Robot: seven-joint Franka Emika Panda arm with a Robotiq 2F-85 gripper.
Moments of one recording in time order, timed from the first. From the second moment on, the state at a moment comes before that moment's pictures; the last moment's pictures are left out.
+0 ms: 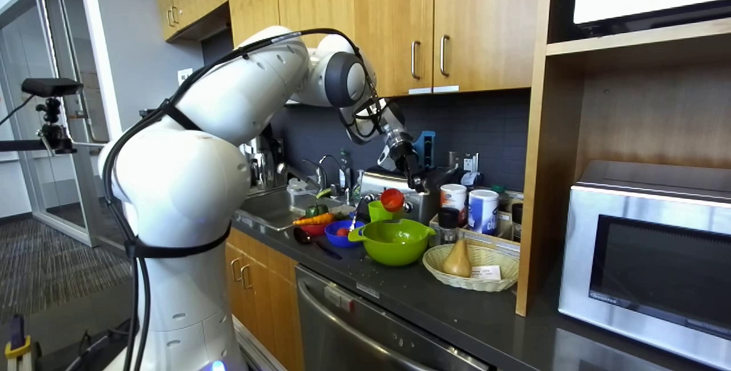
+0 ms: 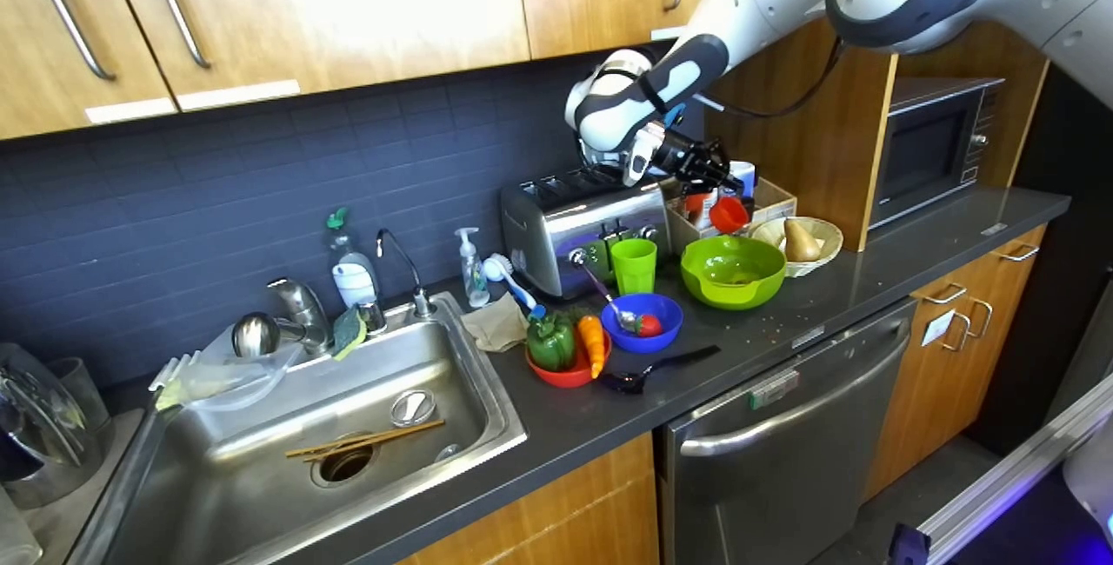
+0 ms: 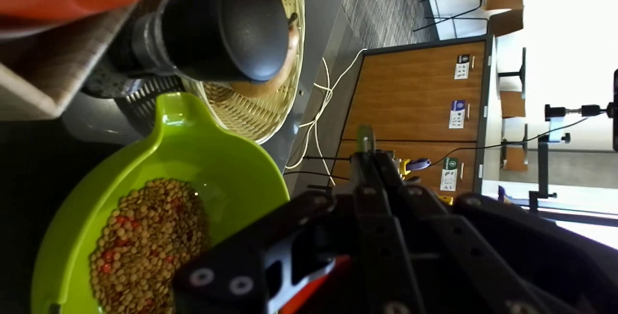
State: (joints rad) arm 0.12 0.86 0.20 -1.14 -0.75 1.12 -1.96
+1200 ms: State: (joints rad) arm 0.13 0.67 0.20 -1.47 -0.76 1.38 -2.04
